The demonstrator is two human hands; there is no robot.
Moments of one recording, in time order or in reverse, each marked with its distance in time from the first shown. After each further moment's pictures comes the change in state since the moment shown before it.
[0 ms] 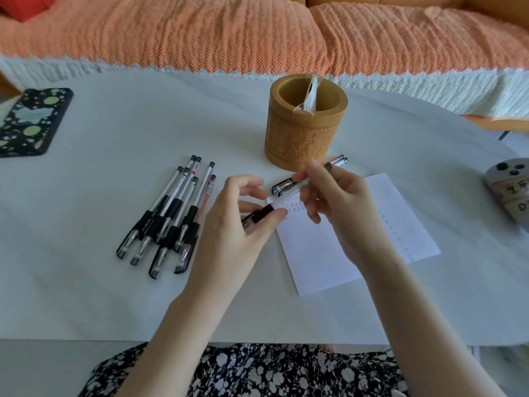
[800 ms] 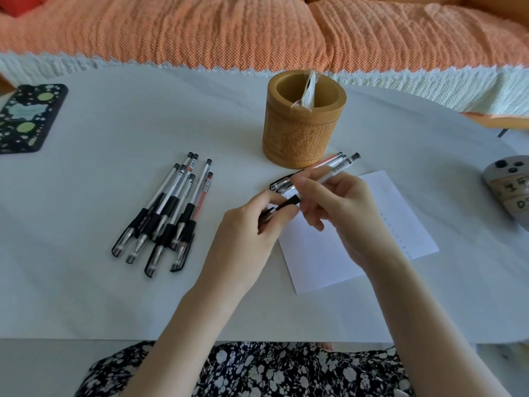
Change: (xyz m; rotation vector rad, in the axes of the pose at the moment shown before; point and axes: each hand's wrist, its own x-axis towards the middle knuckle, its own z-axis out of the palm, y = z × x) left_hand 0.002 0.000 0.013 0.042 -0.152 -0.064; right_hand -0.005 0.001 -0.010 -0.046 -0.050 0.014
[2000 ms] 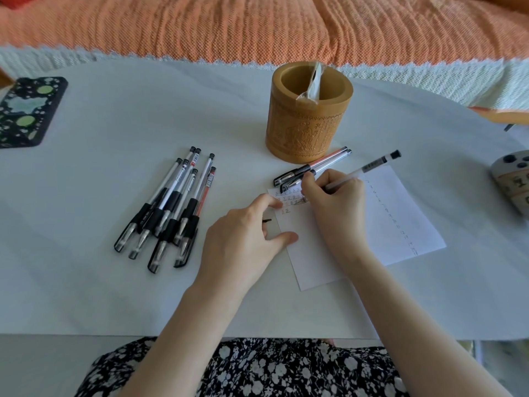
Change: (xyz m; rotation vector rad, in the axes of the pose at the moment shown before) left_hand -0.001 -0.009 -0.002 0.416 -0.061 -0.099; right_hand 0.013 0.030 0.019 -0.379 0.375 -0.119
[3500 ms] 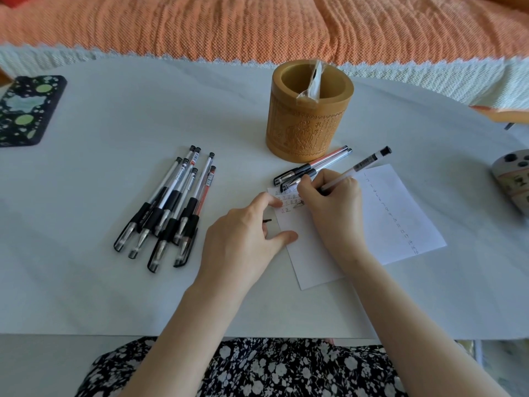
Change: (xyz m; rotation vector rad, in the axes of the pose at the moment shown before) left_hand 0.000 -0.001 0.000 0.011 -0.011 0.018; right_hand 0.001 0.006 0.002 -0.056 -0.024 -0.086
